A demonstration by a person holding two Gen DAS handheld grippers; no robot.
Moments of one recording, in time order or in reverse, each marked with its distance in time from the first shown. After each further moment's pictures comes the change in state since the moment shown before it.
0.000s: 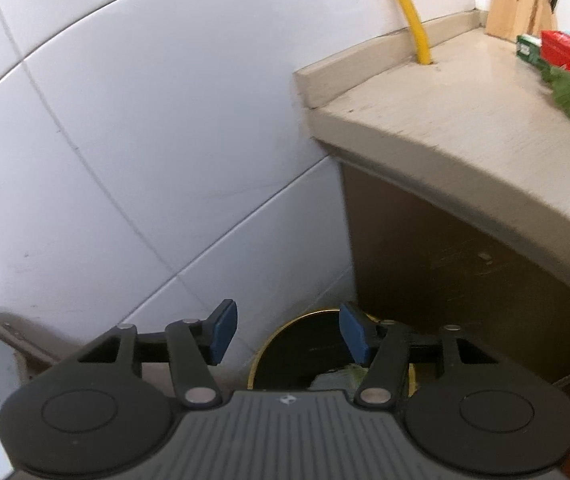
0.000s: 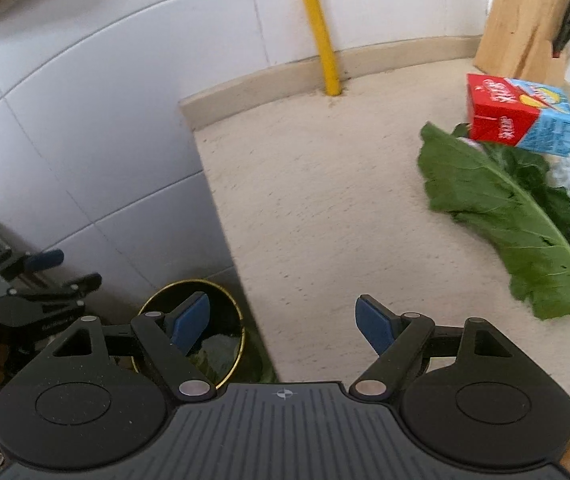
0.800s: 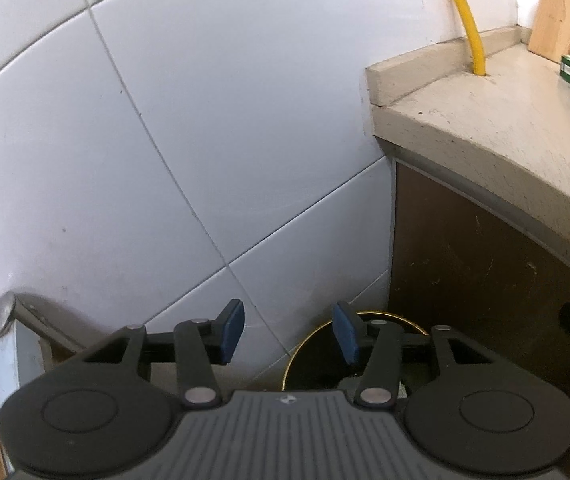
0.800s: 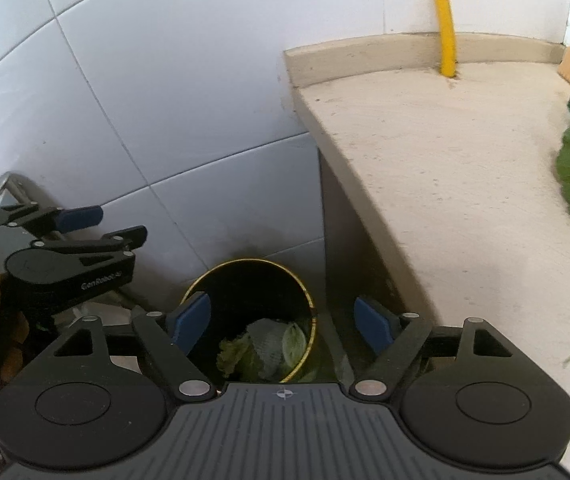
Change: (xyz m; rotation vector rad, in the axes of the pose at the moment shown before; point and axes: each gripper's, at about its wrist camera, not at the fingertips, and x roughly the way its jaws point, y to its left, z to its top) left arm 0.009 0.048 -0.011 -0.061 -0.011 0.054; right arm 0.052 0.095 -0.008 -0.102 0.073 0.052
